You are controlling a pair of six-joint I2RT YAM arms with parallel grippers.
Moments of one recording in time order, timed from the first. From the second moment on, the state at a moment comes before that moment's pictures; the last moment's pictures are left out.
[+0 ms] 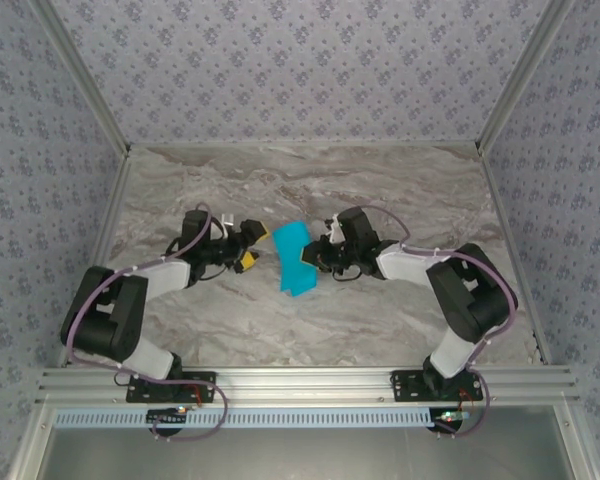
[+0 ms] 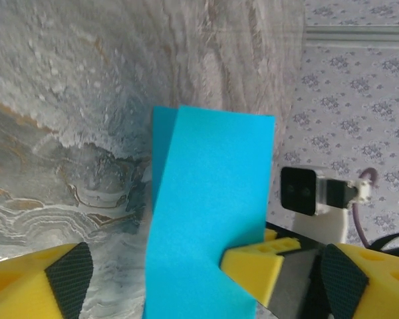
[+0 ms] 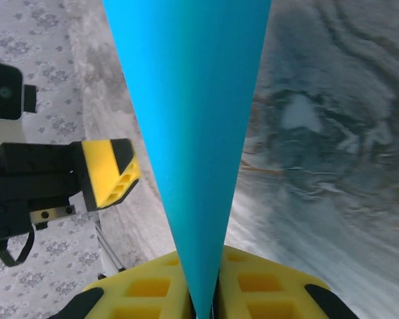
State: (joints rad) left arm -0.30 1.53 0.60 0.33 0.71 -1.16; right arm 0.56 1.70 0.81 0.16 -0.60 0.99
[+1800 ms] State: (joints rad) left arm -0.52 1.72 0.58 0.71 0.63 -1.27; right arm 0.39 1.49 0.71 0.04 -0.54 0.97
